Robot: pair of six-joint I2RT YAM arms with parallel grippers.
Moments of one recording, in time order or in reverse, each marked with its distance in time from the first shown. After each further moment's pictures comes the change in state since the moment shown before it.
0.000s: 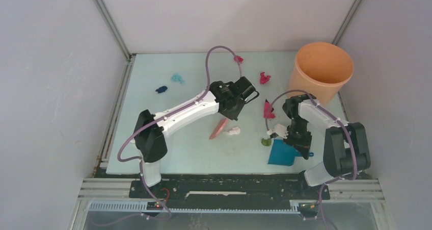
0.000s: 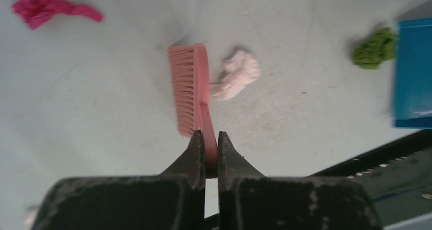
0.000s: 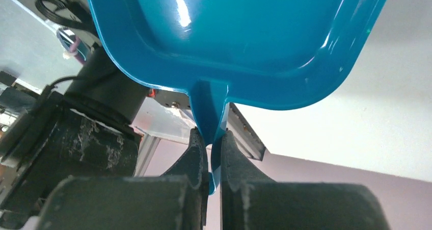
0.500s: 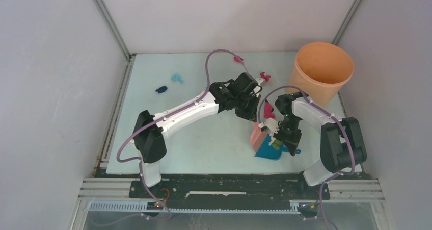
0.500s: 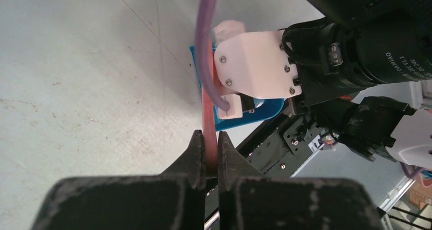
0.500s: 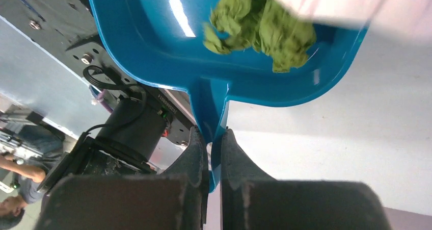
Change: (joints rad) left arm -0.012 0.010 0.003 0.271 0.439 -0.181; right arm 0.094 0.068 0.049 0.106 -0.149 0.121
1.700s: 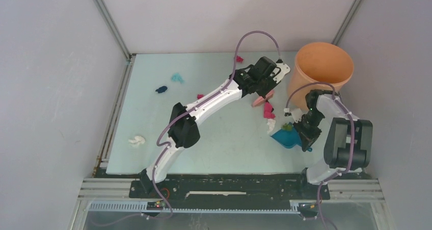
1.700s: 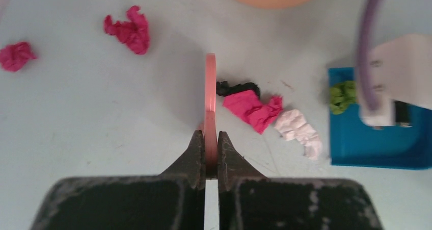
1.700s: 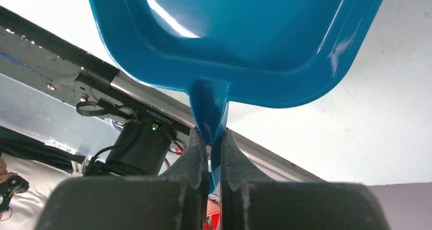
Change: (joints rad) left arm 0.051 0.477 0.651 0.011 -0.215 0.639; right arm -0.414 -0.015 0.015 0.044 -0.017 0.119
